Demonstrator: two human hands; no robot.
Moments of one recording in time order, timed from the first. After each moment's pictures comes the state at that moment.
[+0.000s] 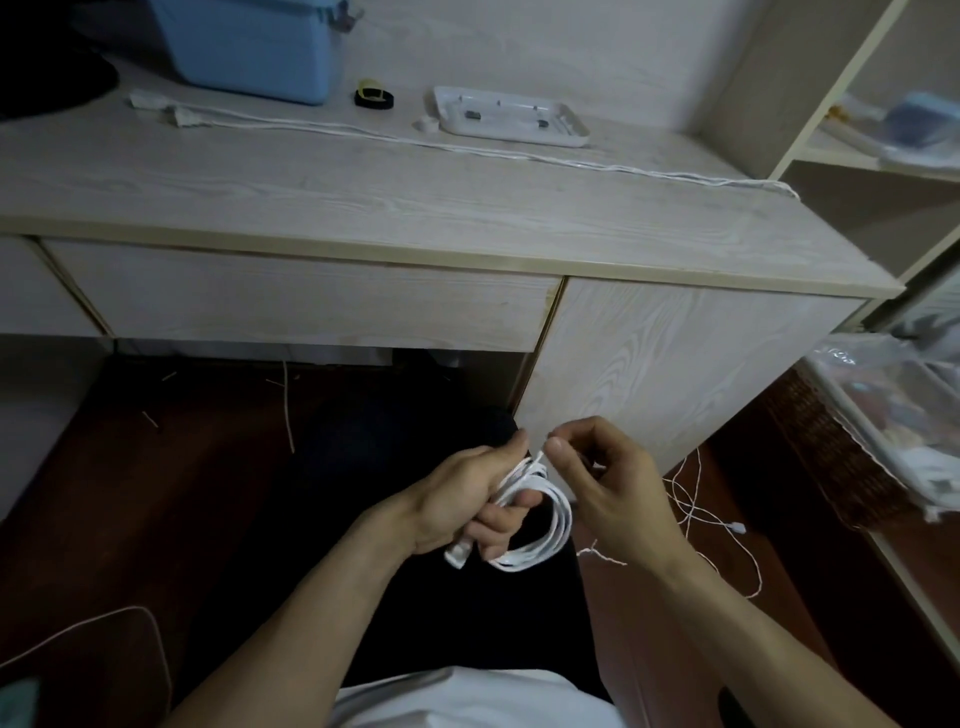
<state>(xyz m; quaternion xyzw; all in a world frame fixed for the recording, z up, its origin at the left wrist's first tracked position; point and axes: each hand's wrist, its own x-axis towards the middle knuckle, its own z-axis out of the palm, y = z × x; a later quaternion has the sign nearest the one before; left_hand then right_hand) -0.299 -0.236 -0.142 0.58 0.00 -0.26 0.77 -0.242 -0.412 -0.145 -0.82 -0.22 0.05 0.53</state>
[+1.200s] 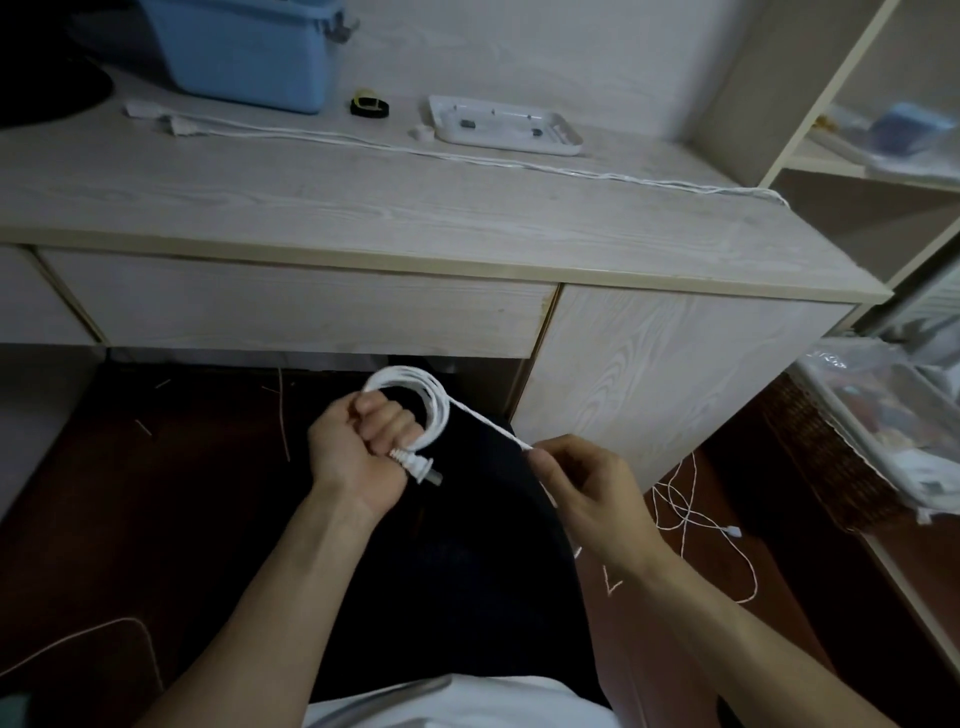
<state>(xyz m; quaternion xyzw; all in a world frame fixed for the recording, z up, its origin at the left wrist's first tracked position) -0.281 -0.179 -0.157 0.15 0.23 0.13 0.95 -0.238 -0.408 -0.160 -0.81 -0.24 0.11 0.52</state>
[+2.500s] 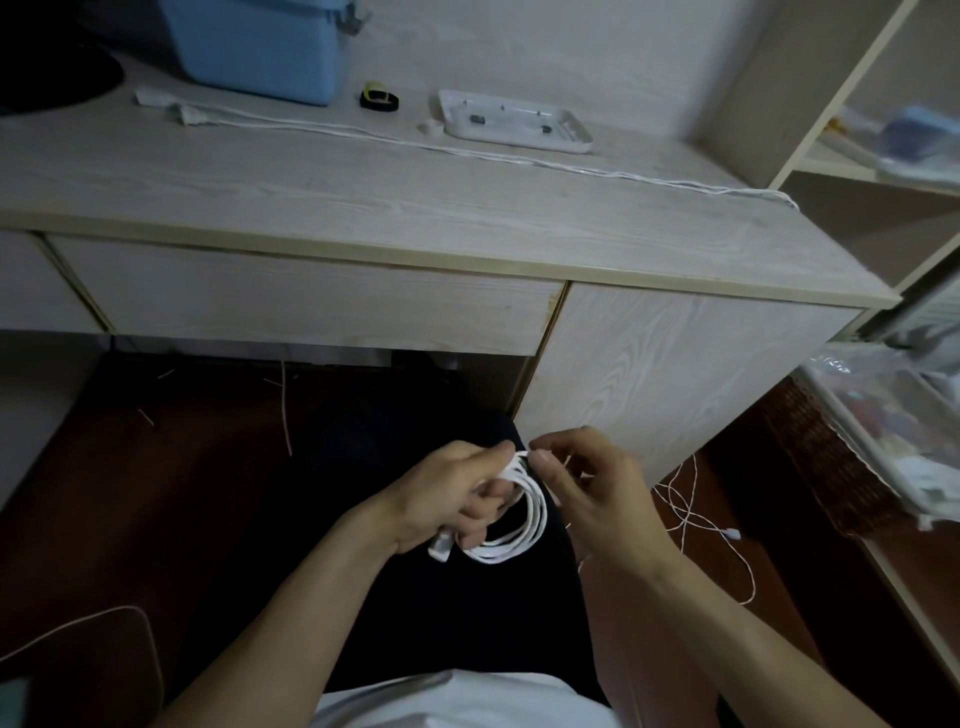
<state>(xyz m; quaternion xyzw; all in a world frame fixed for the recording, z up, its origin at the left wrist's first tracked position) -0.301 -0.220 -0.151 0.61 0.02 -0.21 0.76 -0.239 -0.407 -0.154 -0.84 -0.27 0.03 0.46</state>
